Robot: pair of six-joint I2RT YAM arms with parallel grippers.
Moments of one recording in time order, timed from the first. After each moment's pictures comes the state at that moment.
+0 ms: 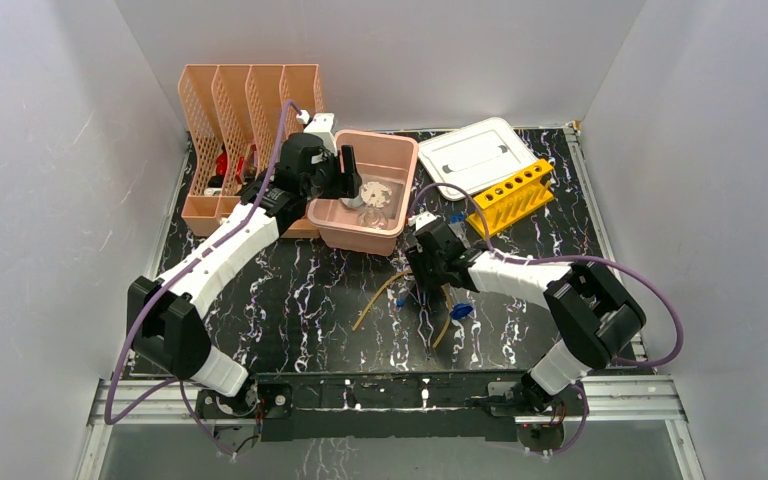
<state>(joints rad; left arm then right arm) -0.50 1.50 1.32 -0.32 -0.05 -0.32 0.75 1.57 0.82 -0.20 0.11 0.21</state>
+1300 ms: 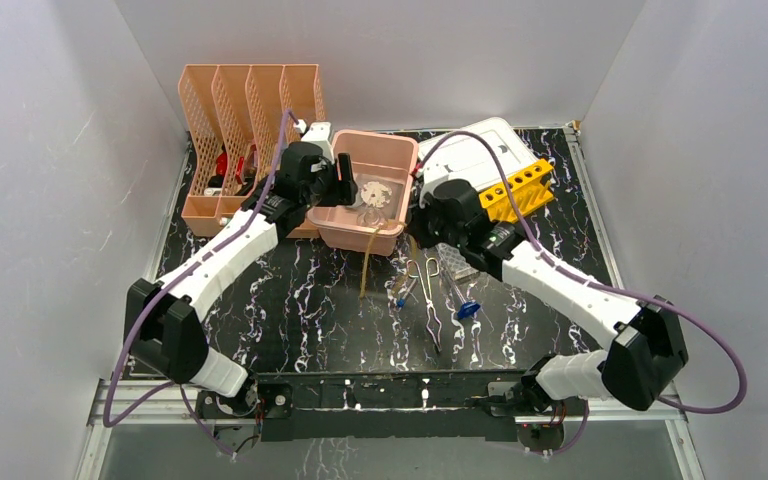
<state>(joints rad) -0.50 1.48 1.25 -0.30 -0.08 -0.33 0.75 1.30 1.02 -0.26 0.03 0.20</state>
